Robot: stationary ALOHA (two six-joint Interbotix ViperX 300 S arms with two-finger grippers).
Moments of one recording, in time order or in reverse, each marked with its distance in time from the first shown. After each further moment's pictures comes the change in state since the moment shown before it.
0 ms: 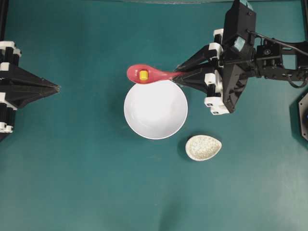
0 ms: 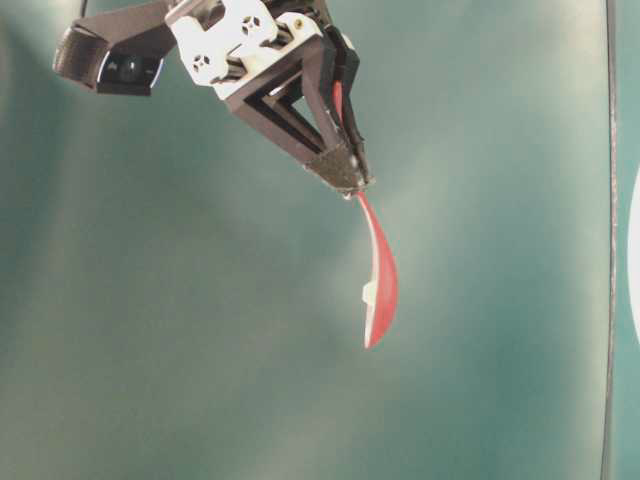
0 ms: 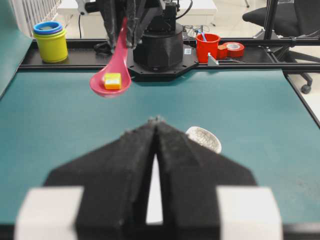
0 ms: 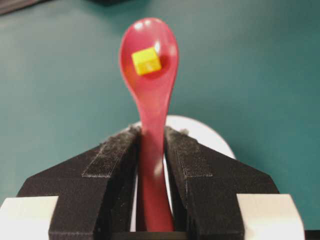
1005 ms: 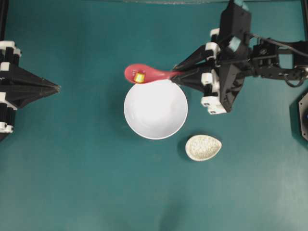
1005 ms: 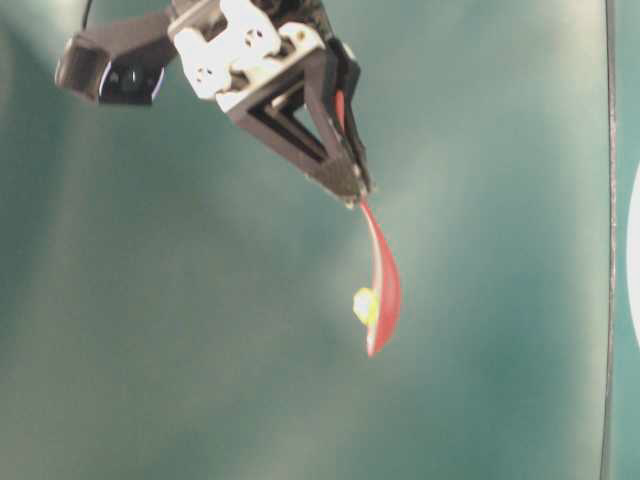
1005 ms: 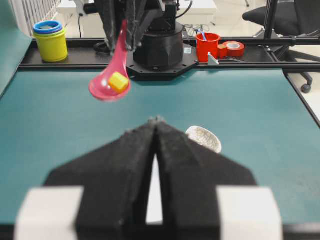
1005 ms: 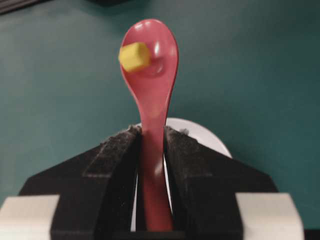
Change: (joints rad) left arm 0.000 0.000 0.000 0.000 0.000 0.000; right arm -0.006 0.009 -0.006 0.002 -0.002 -0.006
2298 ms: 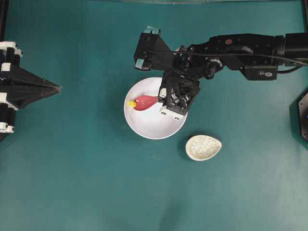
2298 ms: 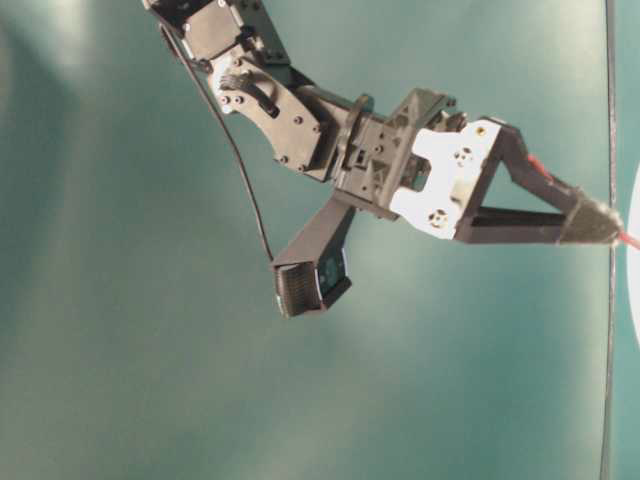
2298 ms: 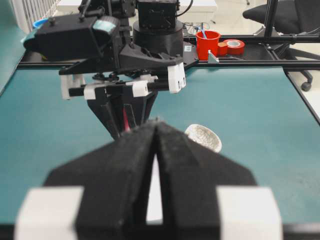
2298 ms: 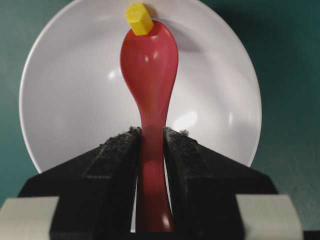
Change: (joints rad) left arm 0.000 0.008 0.000 0.000 0.000 0.000; right arm -0.049 0.459 -0.364 -0.002 0.574 -0.008
